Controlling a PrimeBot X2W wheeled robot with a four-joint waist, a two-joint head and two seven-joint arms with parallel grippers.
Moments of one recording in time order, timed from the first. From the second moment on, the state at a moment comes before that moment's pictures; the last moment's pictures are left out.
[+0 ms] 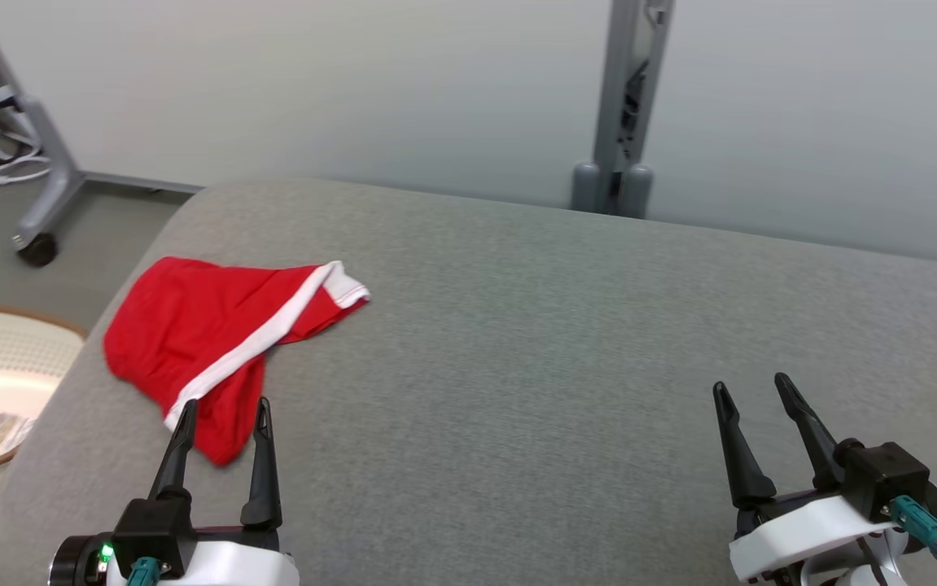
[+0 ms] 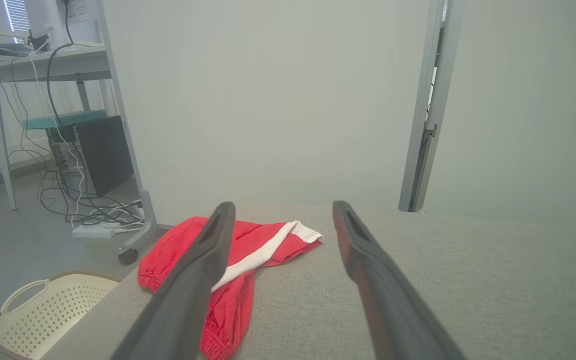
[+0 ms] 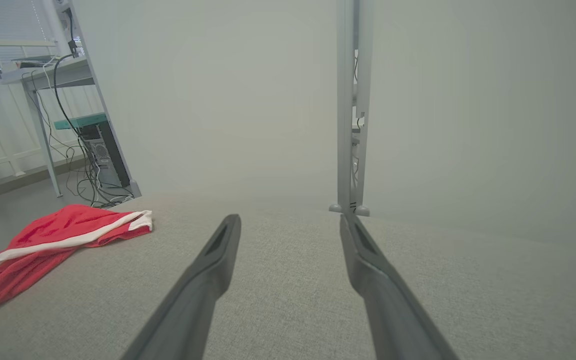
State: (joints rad) left arm 0.04 0.05 -0.08 0.11 -0.12 0.10 -0.26; right arm -0.09 -0.05 0.10 0.27 0.18 0.13 -0.26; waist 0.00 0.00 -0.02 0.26
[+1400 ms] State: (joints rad) left arm -0.27 0.13 0.02 0.38 -0.09 -0.09 -0.26; right arm -0.15 -0.09 0.24 0.27 0.13 0.13 -0.26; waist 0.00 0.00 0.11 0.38
